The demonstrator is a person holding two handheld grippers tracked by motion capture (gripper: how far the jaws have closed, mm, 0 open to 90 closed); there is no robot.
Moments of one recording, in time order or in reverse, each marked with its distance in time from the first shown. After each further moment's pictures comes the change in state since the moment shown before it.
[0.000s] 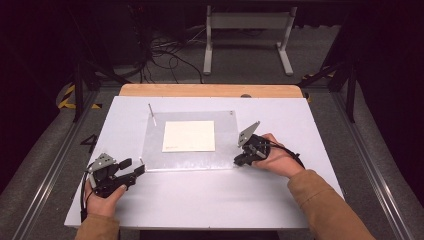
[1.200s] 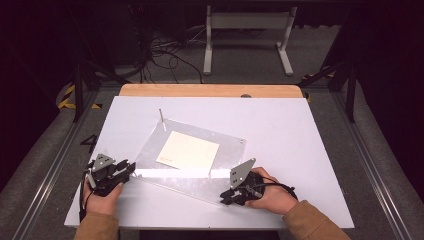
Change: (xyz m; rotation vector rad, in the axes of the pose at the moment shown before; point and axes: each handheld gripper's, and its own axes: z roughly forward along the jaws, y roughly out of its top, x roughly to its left) left arm 0.008 -0.003 0.003 0.044 0.136 0.039; right arm 0.102 -0.002 0.018 -0.158 0.158 -0.141
